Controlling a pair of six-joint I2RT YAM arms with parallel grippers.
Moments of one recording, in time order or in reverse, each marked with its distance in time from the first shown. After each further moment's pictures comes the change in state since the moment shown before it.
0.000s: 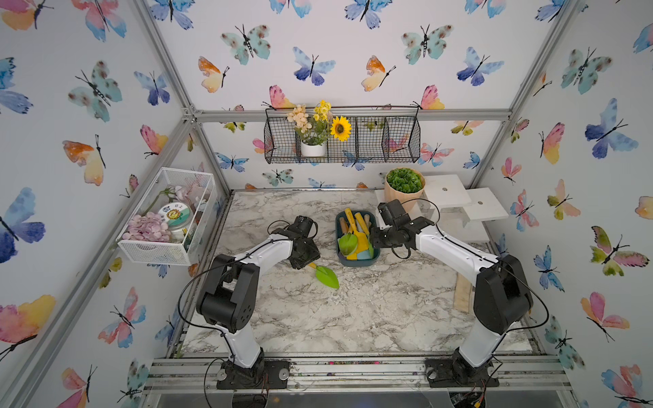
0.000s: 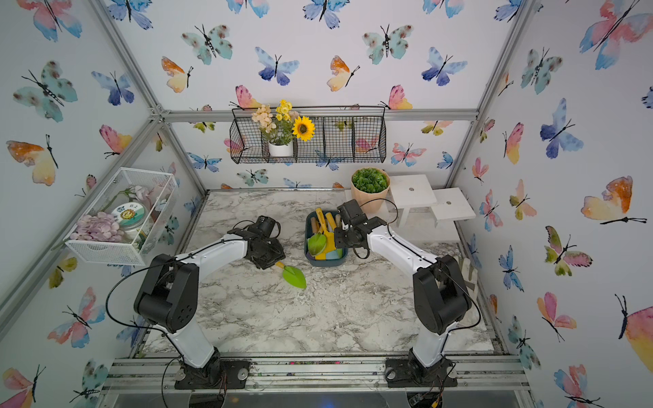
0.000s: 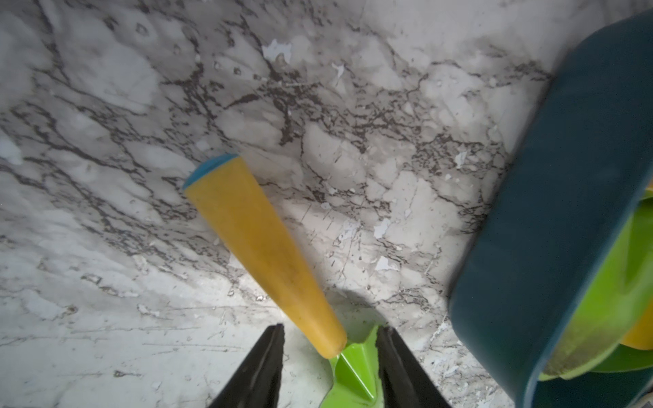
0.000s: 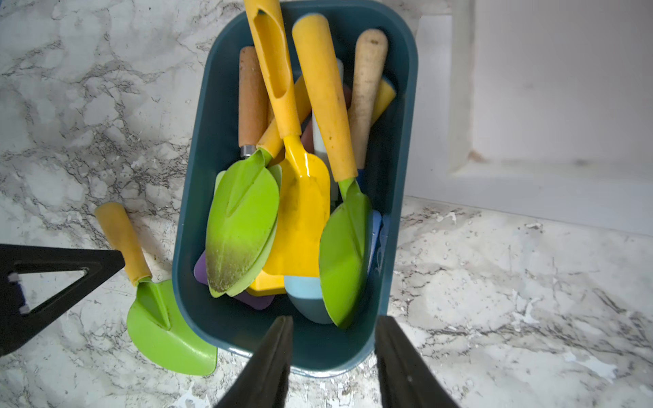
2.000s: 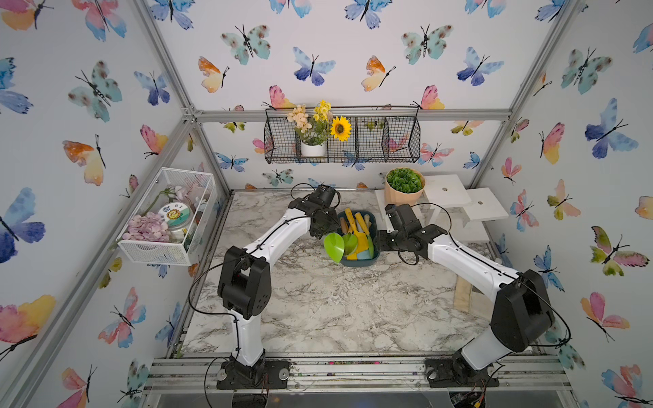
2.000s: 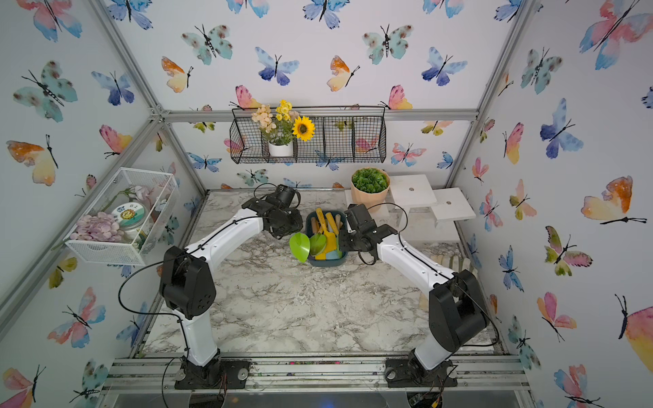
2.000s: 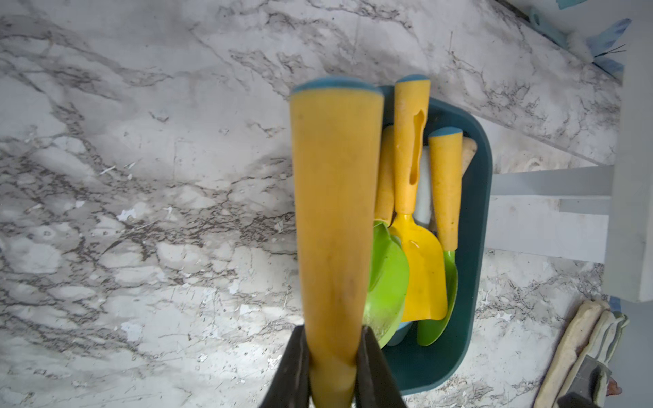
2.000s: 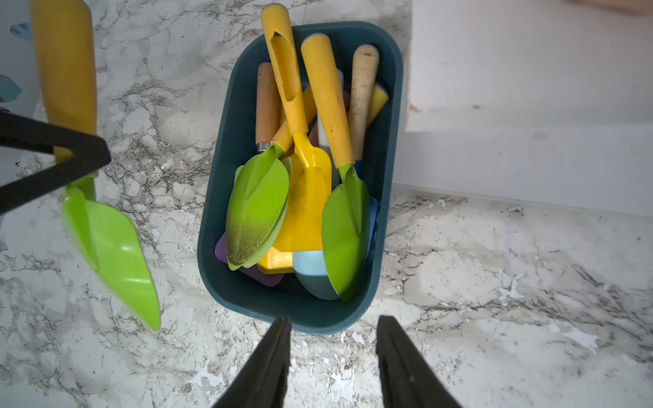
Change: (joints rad) left arm -0.117 0.173 0.567 -0.191 -0.066 0.139; right arm 0.000 -0.153 -0.122 0.048 -0.005 0.020
